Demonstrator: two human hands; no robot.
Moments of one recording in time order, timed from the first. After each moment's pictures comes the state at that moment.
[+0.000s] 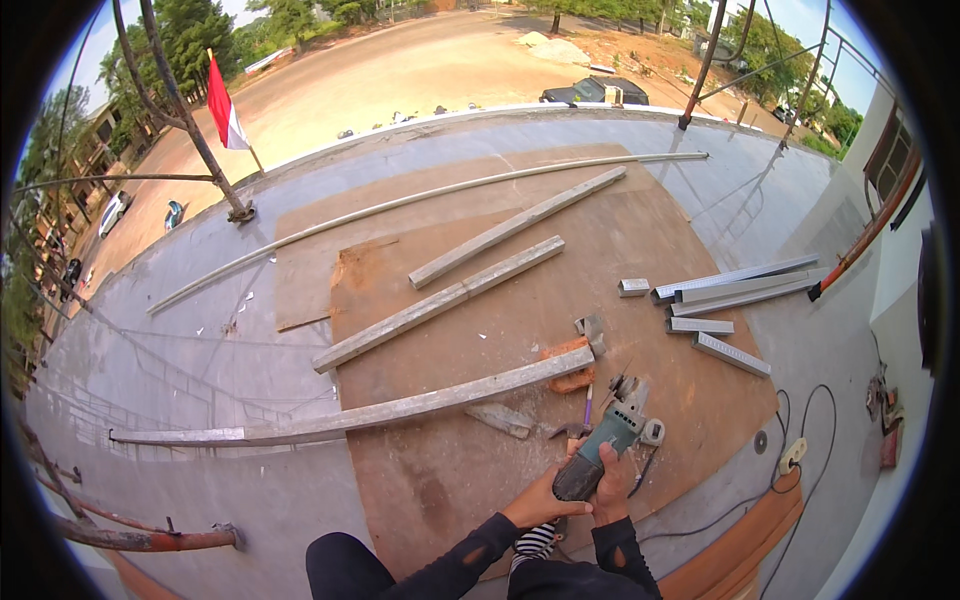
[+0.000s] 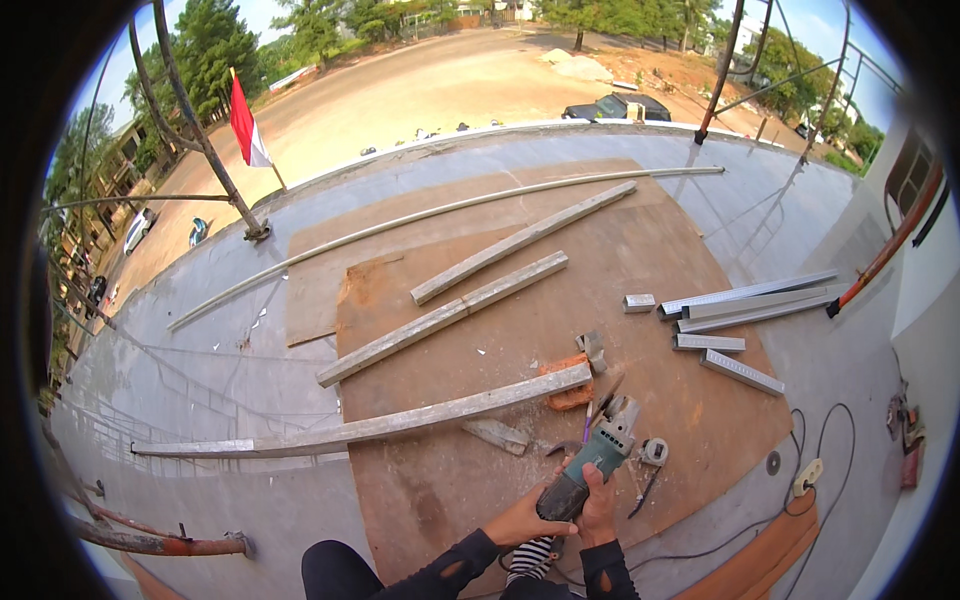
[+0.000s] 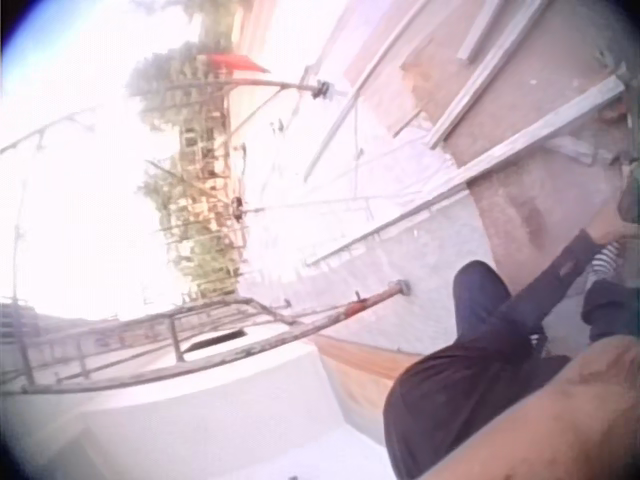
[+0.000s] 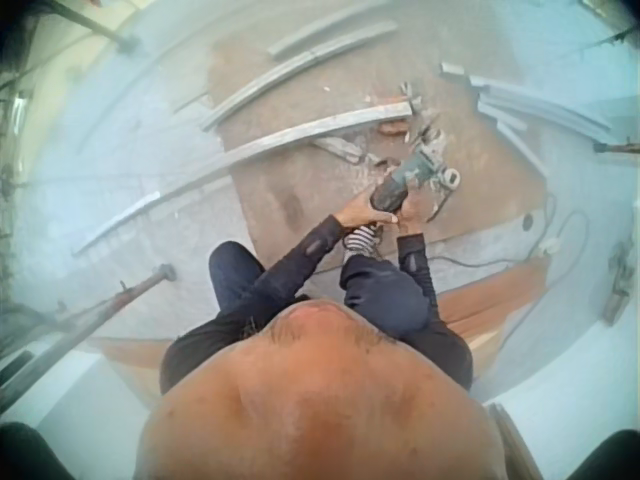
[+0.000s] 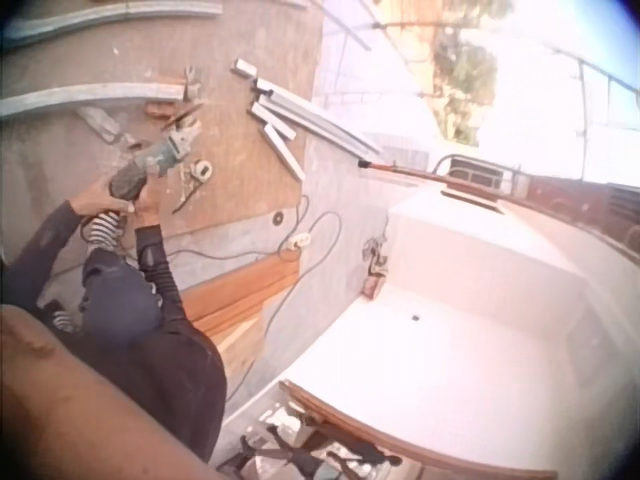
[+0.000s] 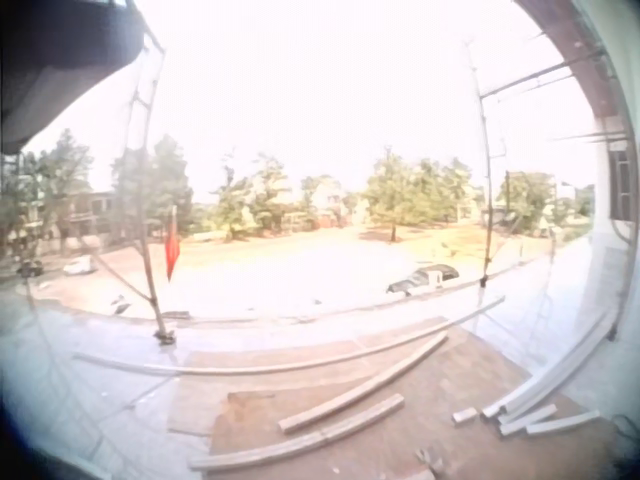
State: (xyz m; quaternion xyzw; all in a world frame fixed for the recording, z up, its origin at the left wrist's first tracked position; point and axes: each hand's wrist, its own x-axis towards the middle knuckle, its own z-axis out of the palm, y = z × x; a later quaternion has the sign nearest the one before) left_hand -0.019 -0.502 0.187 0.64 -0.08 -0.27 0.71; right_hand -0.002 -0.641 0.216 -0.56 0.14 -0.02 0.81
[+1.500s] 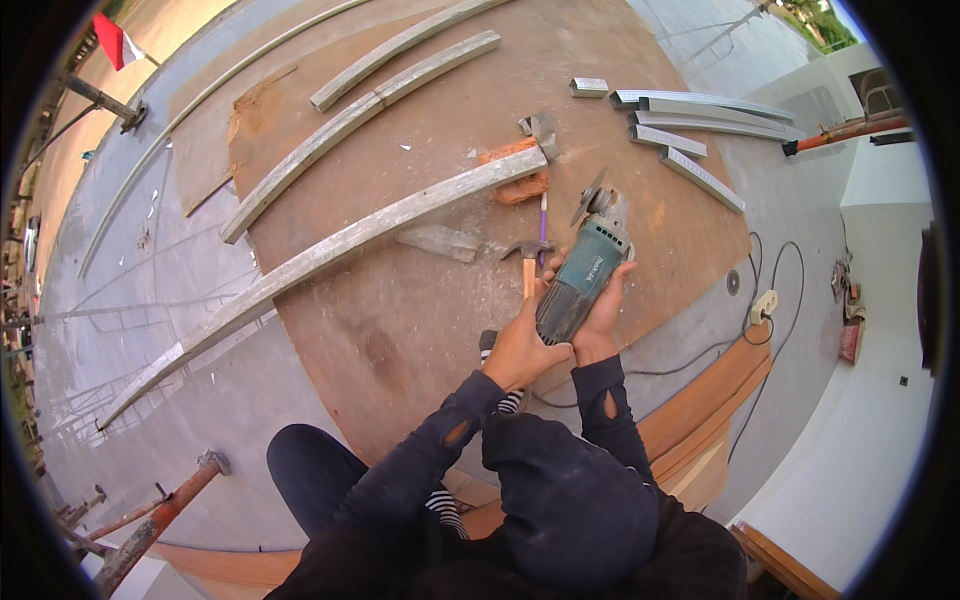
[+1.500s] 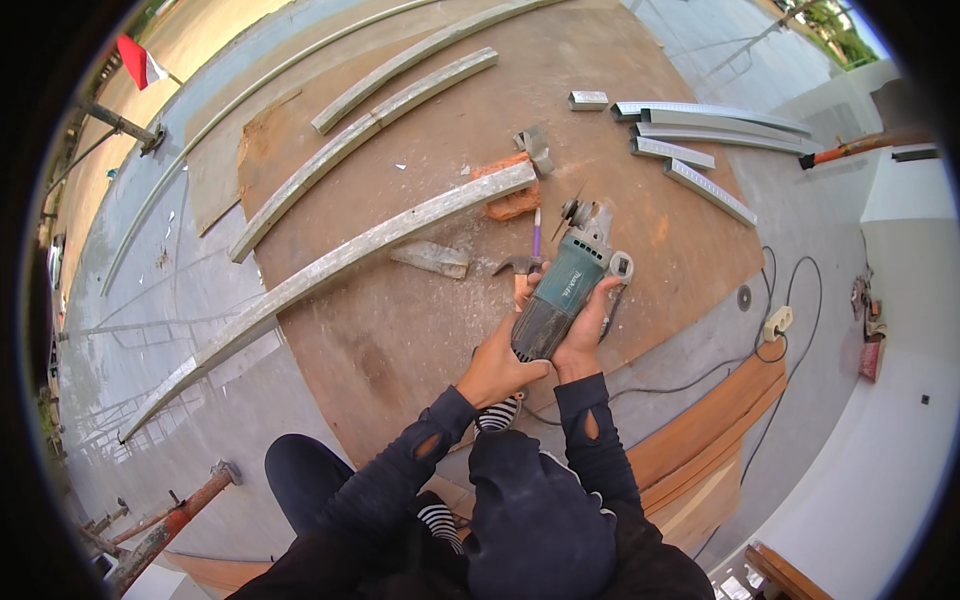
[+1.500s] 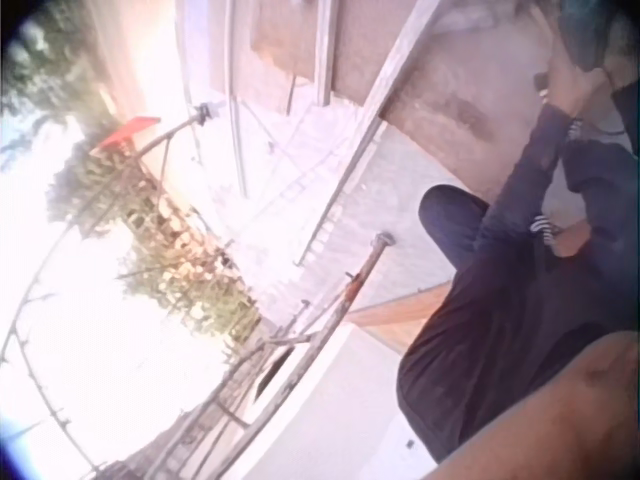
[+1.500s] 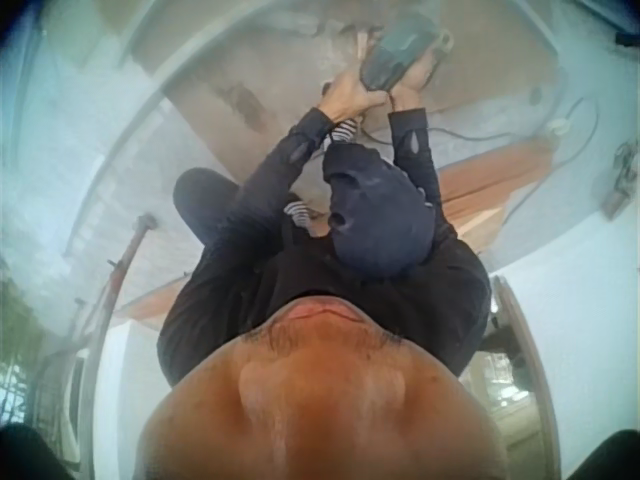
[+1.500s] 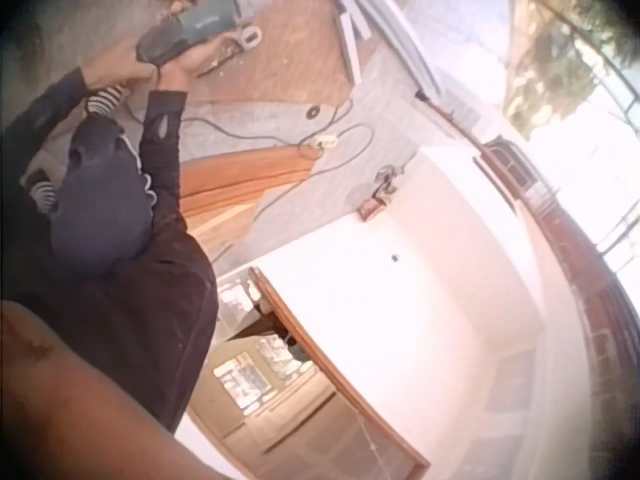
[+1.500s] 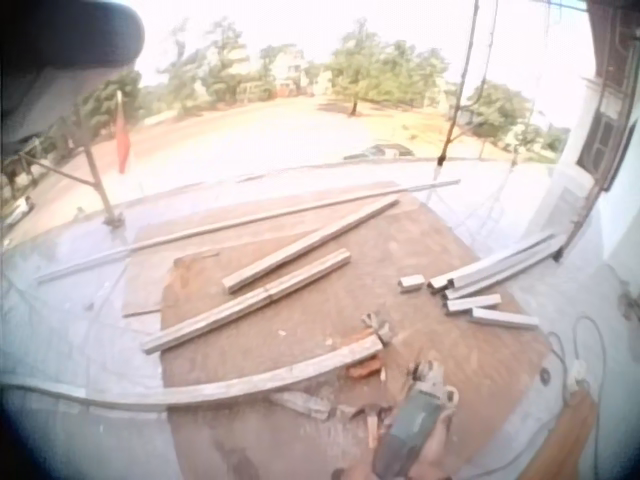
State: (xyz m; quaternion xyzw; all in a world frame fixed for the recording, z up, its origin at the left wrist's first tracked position) left_hand -0.022 -0.529 0.208 0.73 -0.05 -0.25 0.64; right_hand 0.007 -0.668 0.202 -0.31 0.22 0.04 0.92
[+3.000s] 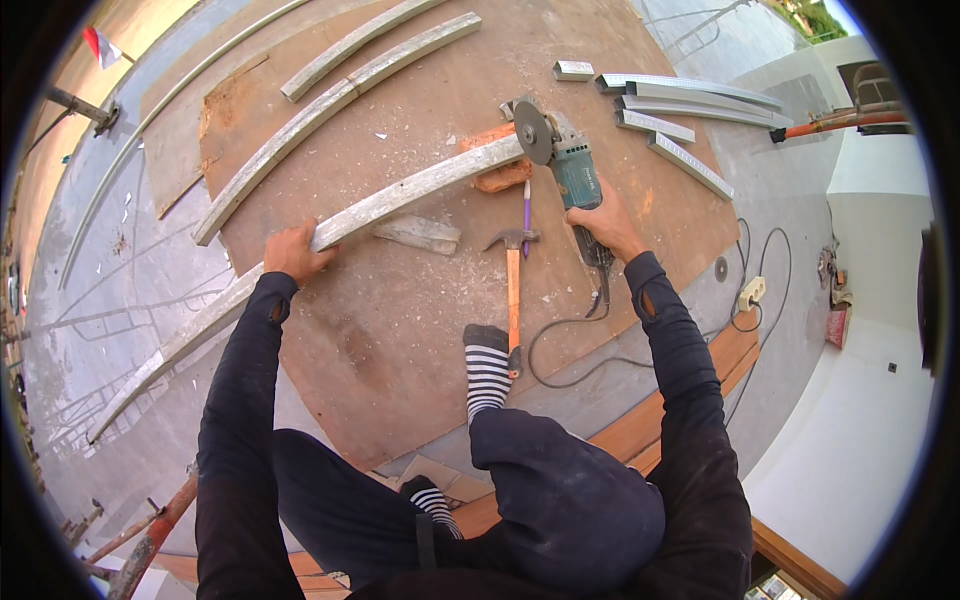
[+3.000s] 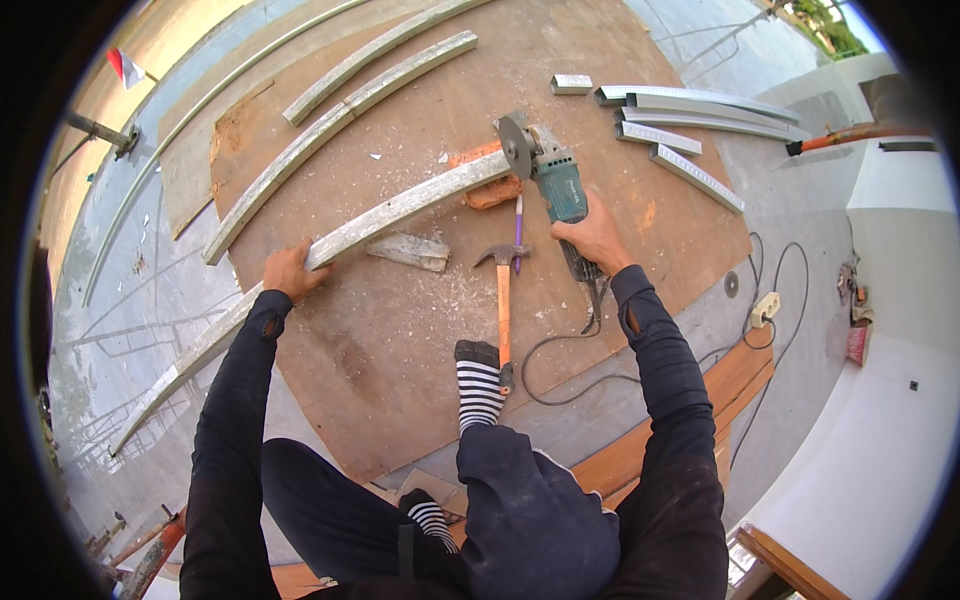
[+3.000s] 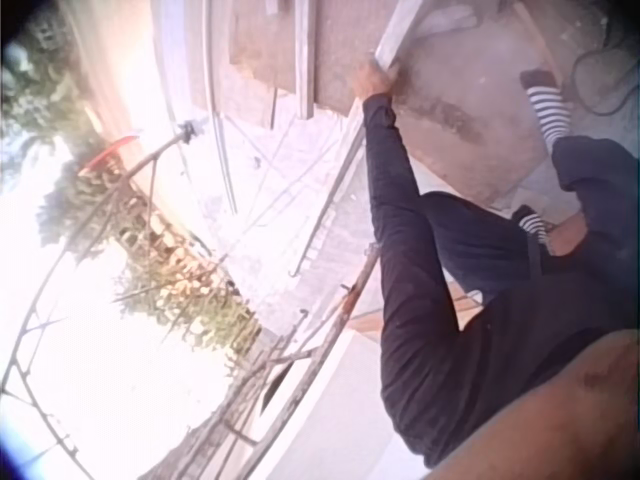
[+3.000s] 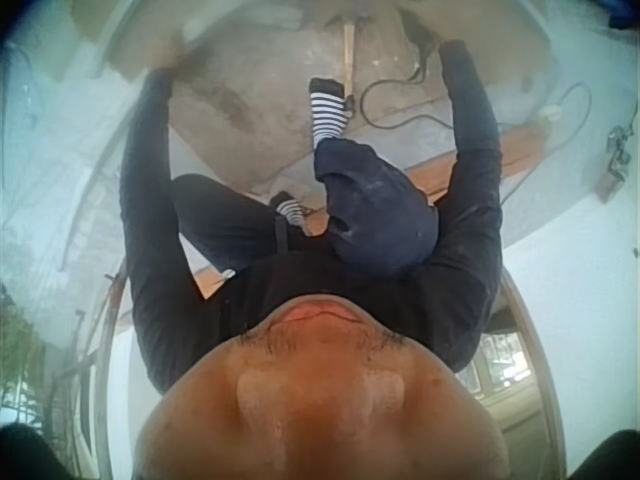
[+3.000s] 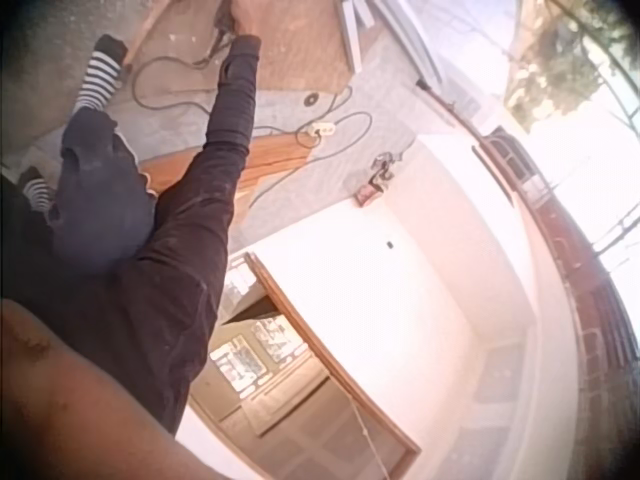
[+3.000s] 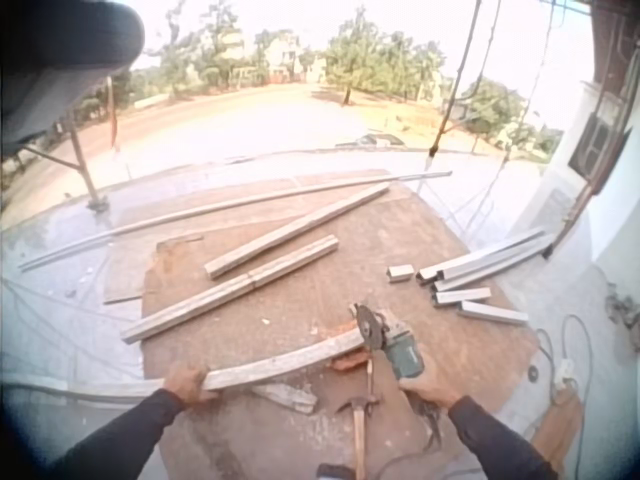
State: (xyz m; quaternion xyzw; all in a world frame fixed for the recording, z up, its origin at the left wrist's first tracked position) left_hand 0.119 -0.268 0.122 0.98 -0.12 -0.09 0.09; right_hand 0.116 -0.764 0.183 -0.87 0.08 0.10 0.48
